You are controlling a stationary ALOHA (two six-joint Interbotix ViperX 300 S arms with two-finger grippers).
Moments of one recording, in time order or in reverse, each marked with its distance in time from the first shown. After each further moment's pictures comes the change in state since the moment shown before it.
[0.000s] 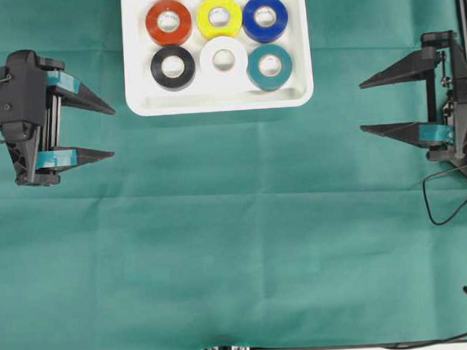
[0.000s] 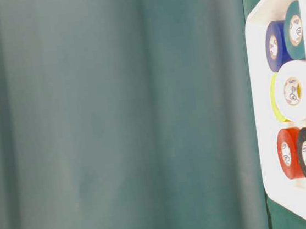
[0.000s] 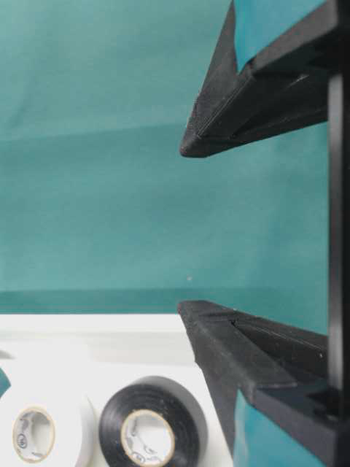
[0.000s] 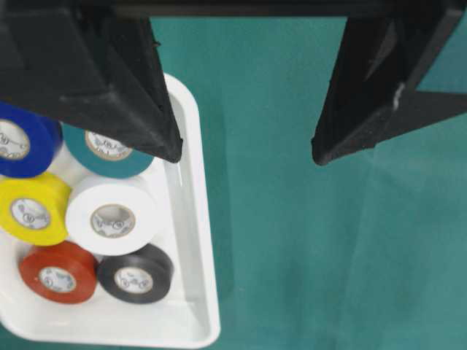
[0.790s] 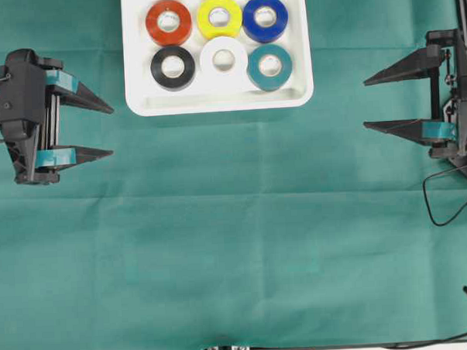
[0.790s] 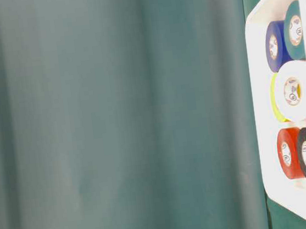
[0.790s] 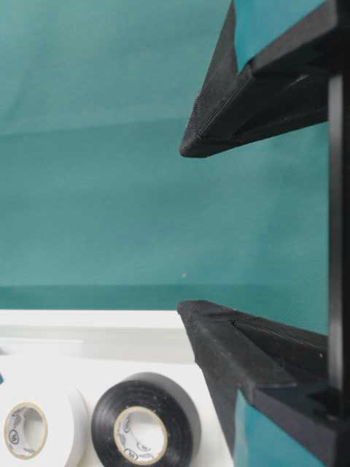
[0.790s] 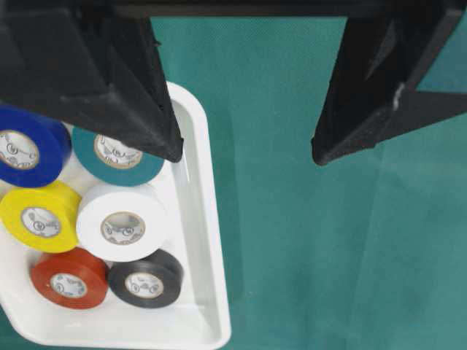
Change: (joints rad) left arm 0.002 -0.002 0.005 -0.002 0.000 0.000; right arm -0.017 -0.017 0.017 0.002 -0.003 0.000
